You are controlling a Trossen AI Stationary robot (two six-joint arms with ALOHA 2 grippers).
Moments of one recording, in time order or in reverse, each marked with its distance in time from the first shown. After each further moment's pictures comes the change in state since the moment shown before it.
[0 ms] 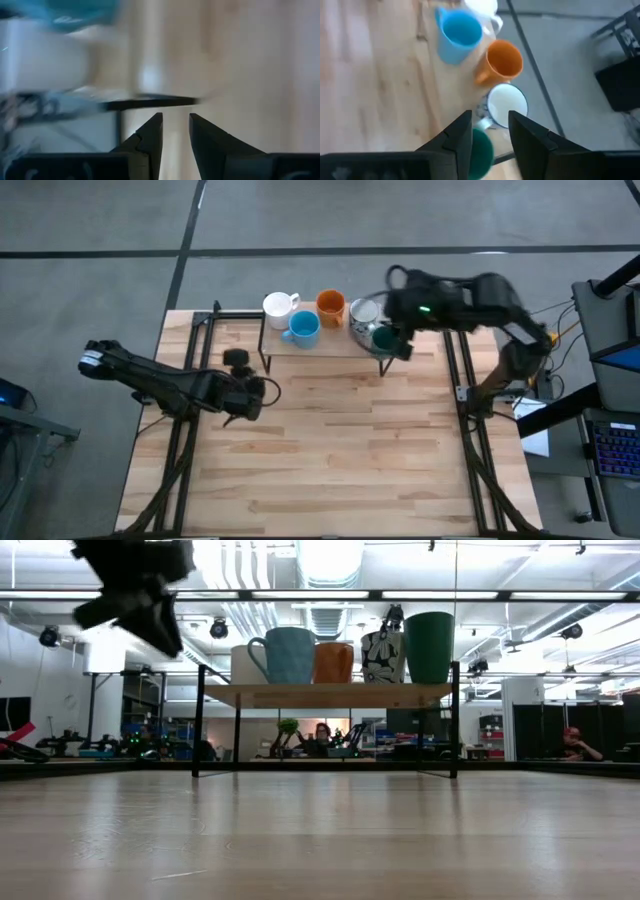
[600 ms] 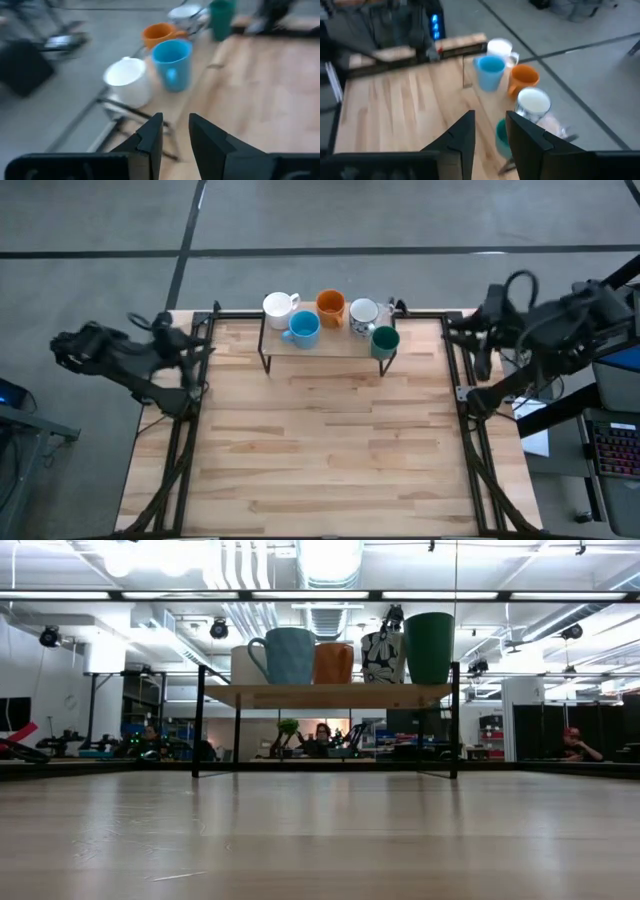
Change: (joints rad) left arm -0.099 -0.435 0.286 -0.175 -0.068 -0.298; right arm 0.439 -0.386 -0.136 -0.013 0.206 0.456
